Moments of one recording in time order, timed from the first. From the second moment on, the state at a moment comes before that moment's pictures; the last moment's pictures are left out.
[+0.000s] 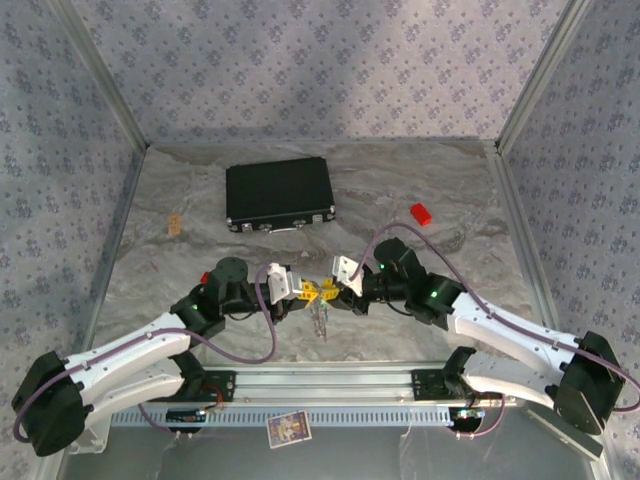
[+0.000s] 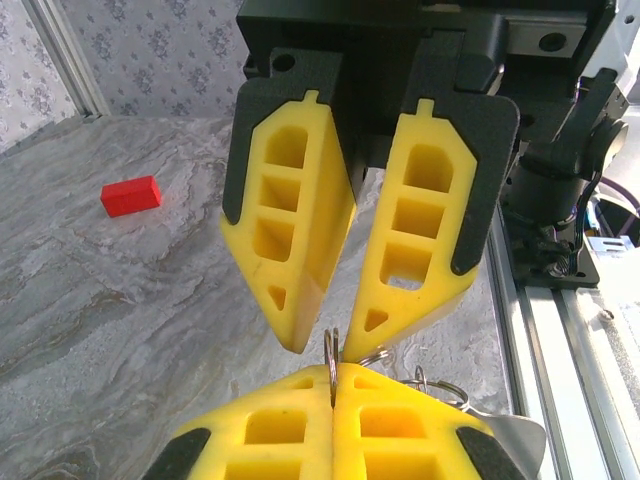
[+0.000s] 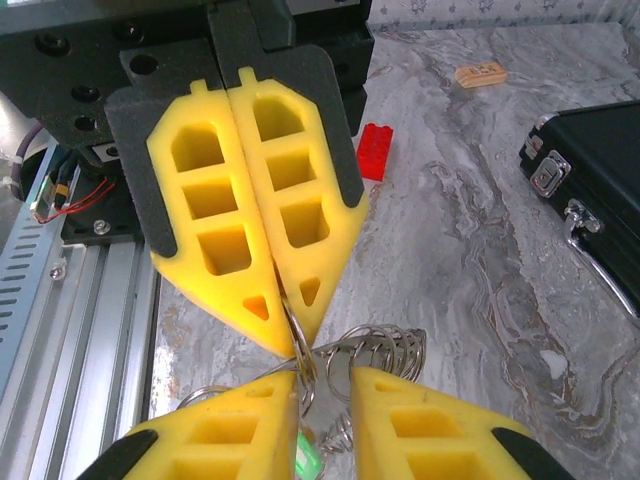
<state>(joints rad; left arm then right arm) -0.85 0.88 0.43 0.18 0.52 0.20 0.86 1.02 0.67 -0.14 -0.47 -0.32</state>
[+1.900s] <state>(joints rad) -0.85 0.84 0.49 -0.05 0.44 0.33 0.86 1.15 0.92 -0.46 -0.48 -0.51</state>
